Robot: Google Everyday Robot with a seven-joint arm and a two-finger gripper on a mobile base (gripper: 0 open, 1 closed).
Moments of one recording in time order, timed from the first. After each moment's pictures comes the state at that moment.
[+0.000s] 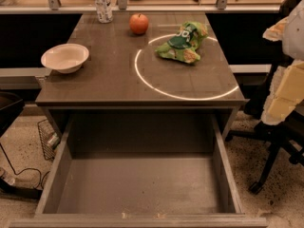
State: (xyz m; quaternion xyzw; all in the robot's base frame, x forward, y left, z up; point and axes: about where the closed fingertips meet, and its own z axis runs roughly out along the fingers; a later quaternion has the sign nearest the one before) arm 0.438 -0.214 0.984 -0.60 0.78 -0.04 0.17
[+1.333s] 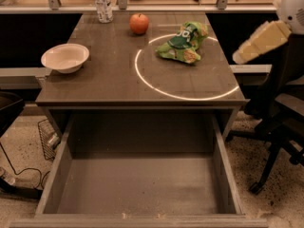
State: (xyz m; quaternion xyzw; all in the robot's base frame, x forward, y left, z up) arm 0.577 -0.240 1.002 -0.44 0.82 0.01 0.37
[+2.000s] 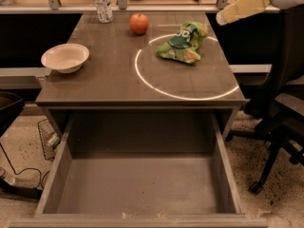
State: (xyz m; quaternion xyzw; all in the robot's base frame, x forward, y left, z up) arm 0.650 -0.234 1.045 -0.29 0.83 0.02 0.47
